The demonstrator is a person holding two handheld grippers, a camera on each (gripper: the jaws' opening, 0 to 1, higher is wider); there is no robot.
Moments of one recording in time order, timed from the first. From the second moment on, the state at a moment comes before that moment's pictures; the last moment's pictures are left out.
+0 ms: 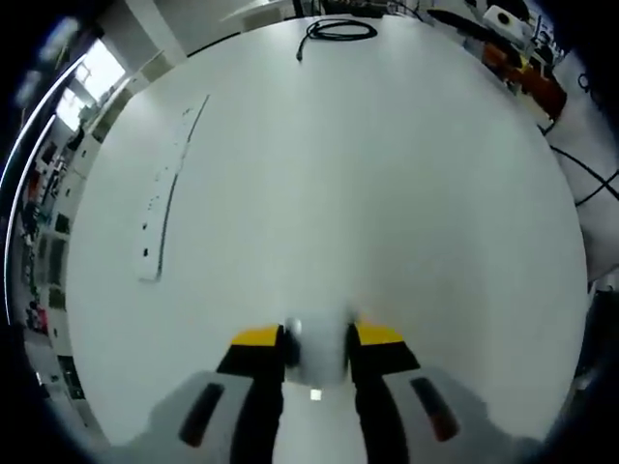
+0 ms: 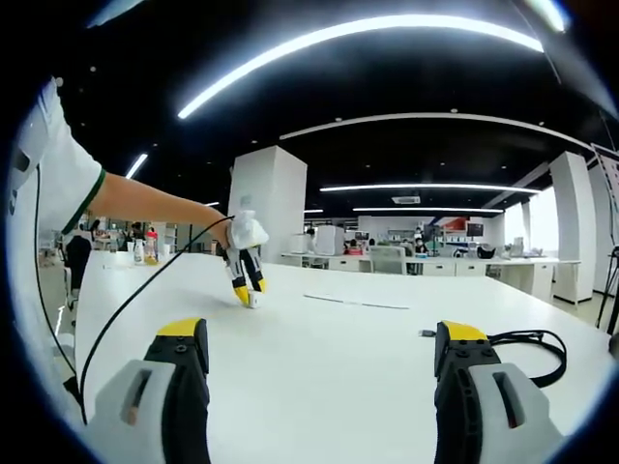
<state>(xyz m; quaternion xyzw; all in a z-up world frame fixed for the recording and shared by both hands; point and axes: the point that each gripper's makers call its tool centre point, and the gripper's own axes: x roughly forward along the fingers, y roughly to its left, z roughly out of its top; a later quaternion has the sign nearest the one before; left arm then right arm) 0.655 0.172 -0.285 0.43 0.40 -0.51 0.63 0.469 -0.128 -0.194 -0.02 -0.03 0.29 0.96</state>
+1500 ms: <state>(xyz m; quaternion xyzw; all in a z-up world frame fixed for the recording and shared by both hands) 0.517 0.151 -0.286 0.42 0.42 -0.49 0.64 0.471 -0.121 -0.206 -0.02 -0.02 0.30 0.95</state>
